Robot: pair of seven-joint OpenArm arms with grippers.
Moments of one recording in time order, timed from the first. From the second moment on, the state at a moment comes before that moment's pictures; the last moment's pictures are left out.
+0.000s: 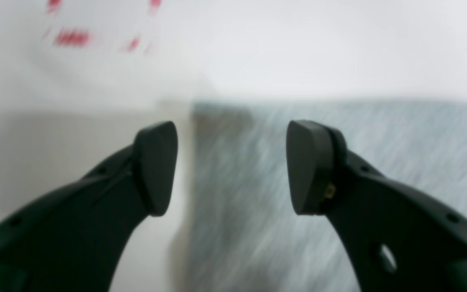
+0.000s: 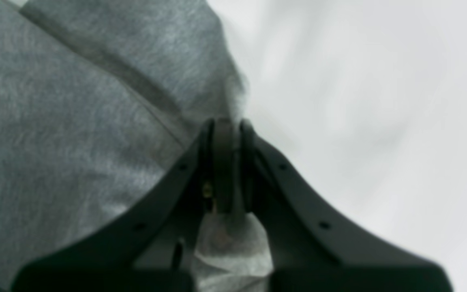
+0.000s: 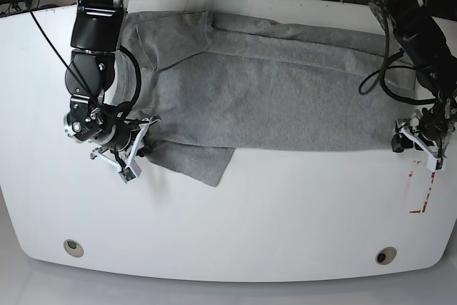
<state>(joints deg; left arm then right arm) -21.2 -19.6 -37.6 61.0 -8.3 -41.4 46.0 15.5 12.3 9.6 76.4 11.1 41.1 -51.6</state>
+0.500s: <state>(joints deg) -22.0 -21.9 -36.0 52.0 -7.8 -32.7 35.7 14.9 12.4 9.6 76.4 11.1 41.1 -51.6</state>
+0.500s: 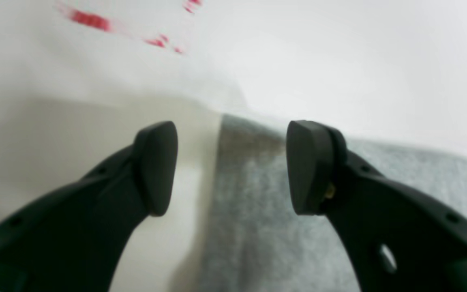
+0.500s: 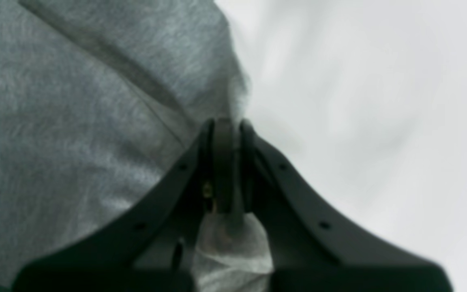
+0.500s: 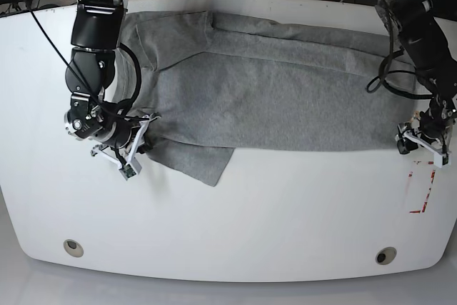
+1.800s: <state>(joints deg) -23.3 -20.7 -34.9 57.9 -8.6 -38.9 41.7 15.1 12.9 9.9 82.4 11.1 41.1 -52.2</state>
